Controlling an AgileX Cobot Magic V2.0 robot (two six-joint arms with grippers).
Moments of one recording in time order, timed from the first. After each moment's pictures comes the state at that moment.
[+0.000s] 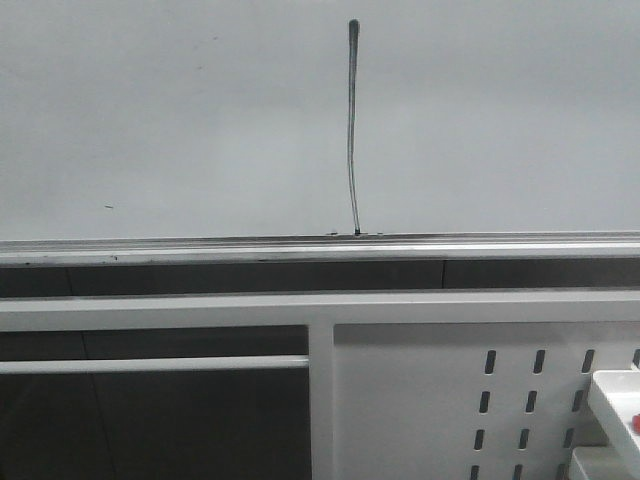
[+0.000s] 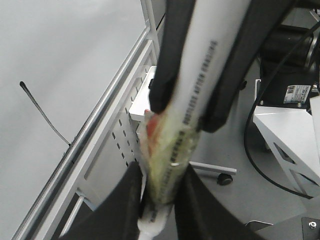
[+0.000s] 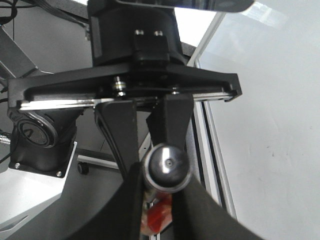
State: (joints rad) left arm -0.31 0.63 -0.79 -0.94 1.09 1.20; right arm 1.19 1.14 -1.12 0.42 0.38 -0.90
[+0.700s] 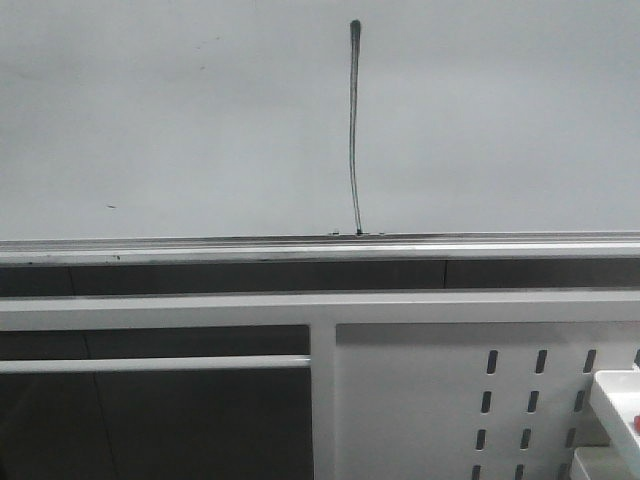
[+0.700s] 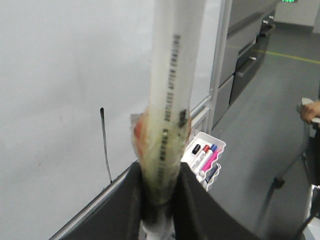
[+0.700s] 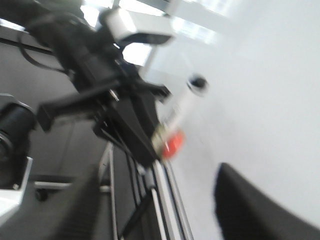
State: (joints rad) left arm -0.31 0.65 -0.62 -1.29 0.72 1.28; right arm 1.01 0.88 -1.03 0.41 0.42 -0.84
